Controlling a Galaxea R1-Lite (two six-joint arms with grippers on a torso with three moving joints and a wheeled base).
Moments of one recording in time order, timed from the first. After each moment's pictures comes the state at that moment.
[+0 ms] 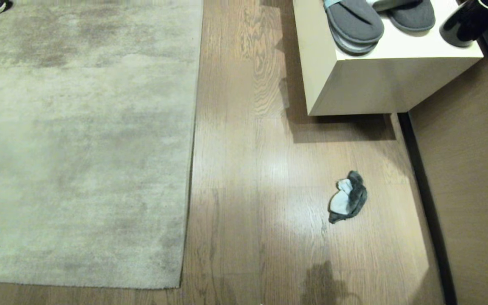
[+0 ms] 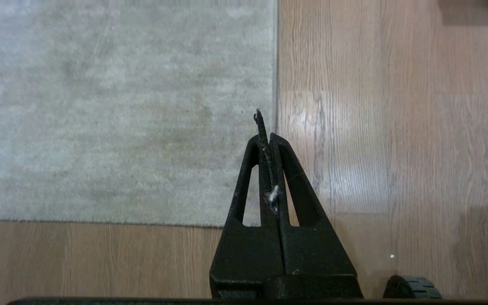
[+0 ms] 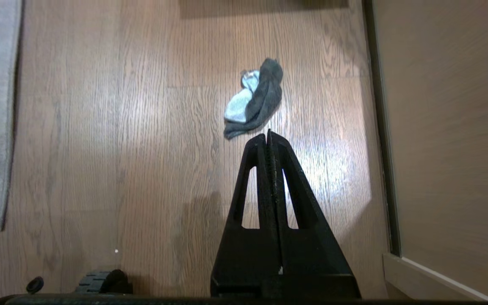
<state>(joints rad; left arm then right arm) 0.00 0.00 0.00 0.00 0.02 -0.04 0.00 0.00 0.00 -0.01 0.00 0.03</state>
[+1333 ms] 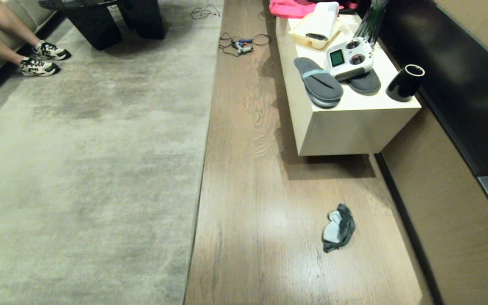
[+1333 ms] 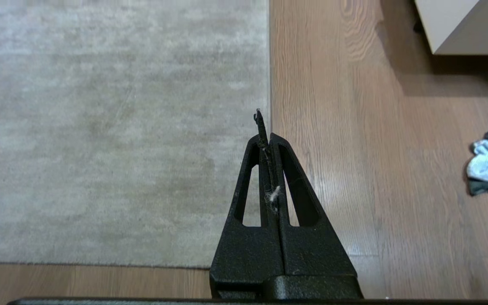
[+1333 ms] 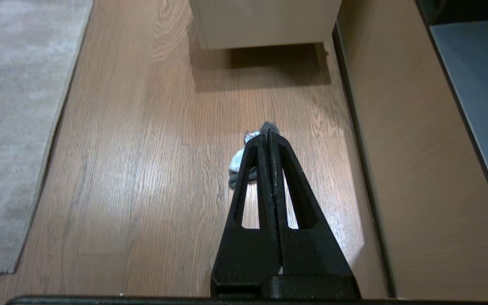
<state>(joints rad) 0.00 0.00 0.00 0.00 0.02 -0.04 0.00 0.00 0.00 -0.01 0.00 0.03</state>
